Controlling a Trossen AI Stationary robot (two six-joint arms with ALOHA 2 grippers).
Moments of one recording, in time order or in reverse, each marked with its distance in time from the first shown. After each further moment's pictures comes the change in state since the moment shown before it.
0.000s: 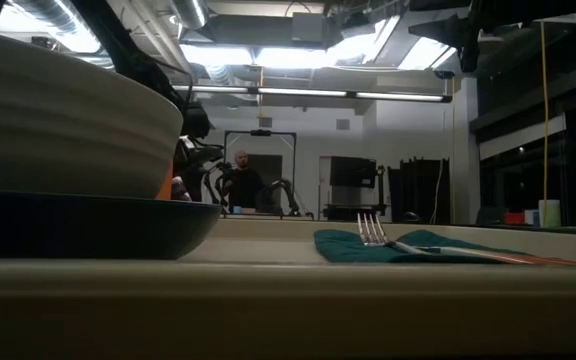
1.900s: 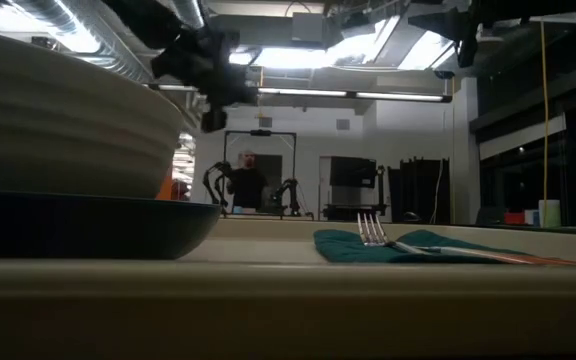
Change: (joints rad) left arm -0.125 -0.154 0.233 -0.014 0.576 0.172; right arm 0.000 -0.001 0.000 0.032 -0.033 0.004
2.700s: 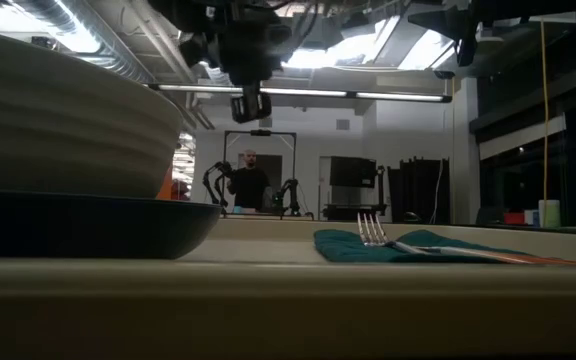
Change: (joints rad) left arm -0.447 0.090 0.053 0.000 0.103 0.043; right arm 0.000 0.000 0.000 0.022 -0.012 0.001
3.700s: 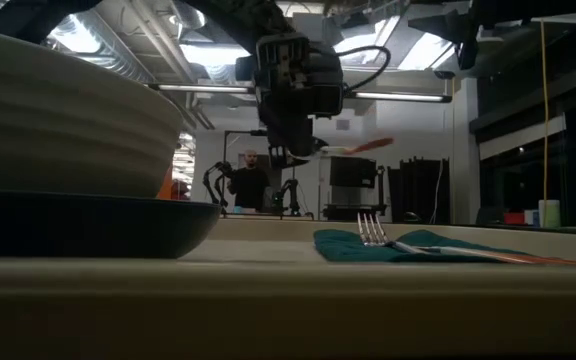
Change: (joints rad) left arm -0.099 0.447 0.450 -0.479 -0.261 0.385; right arm 0.000 0.001 0.000 -0.032 0.001 0.020
